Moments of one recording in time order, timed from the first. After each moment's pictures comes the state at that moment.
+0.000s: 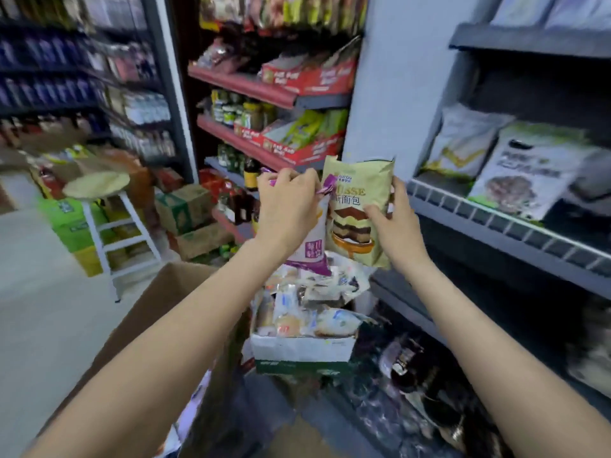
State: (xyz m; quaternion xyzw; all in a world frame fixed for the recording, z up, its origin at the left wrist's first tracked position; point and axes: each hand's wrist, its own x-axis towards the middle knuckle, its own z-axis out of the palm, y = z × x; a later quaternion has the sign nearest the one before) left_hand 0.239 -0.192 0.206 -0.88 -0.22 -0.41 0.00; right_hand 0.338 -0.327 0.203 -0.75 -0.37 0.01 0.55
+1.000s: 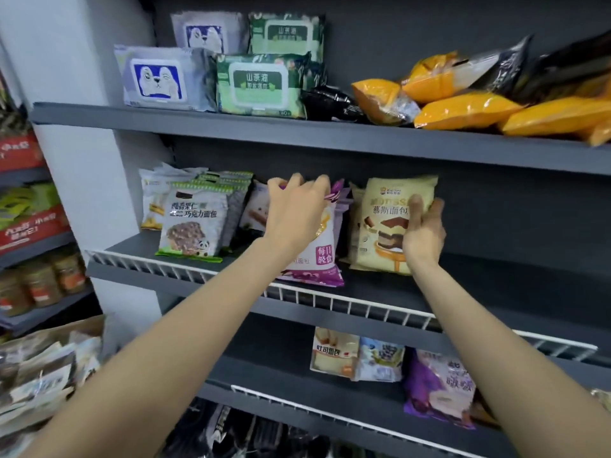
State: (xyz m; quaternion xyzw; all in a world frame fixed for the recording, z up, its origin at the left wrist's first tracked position) left_hand 0.552 -0.642 0.304 -0.90 0.03 -0.43 0.01; right_hand 0.601 -0.826 0.270 -0.76 0.01 -0.29 0.58
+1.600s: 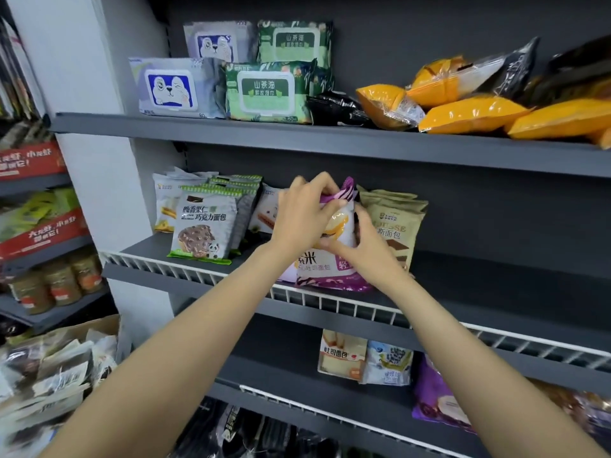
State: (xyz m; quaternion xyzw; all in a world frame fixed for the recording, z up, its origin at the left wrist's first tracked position) left_hand 0.533 -0.647 0.315 -0.87 0.09 -0.38 -0.29; right_hand 0.553 -0.777 0.273 -0.81 -0.27 -0.06 0.52
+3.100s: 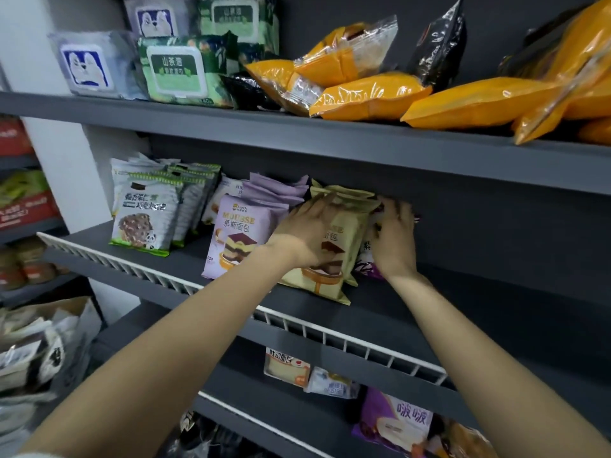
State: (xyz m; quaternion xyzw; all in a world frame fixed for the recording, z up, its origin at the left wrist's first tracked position) left_hand 0.623 -0.762 0.281 -0.98 0.06 -0.16 0.00; right_hand 0.681 -0.916 0.254 -0.88 -0.18 -0.28 0.34
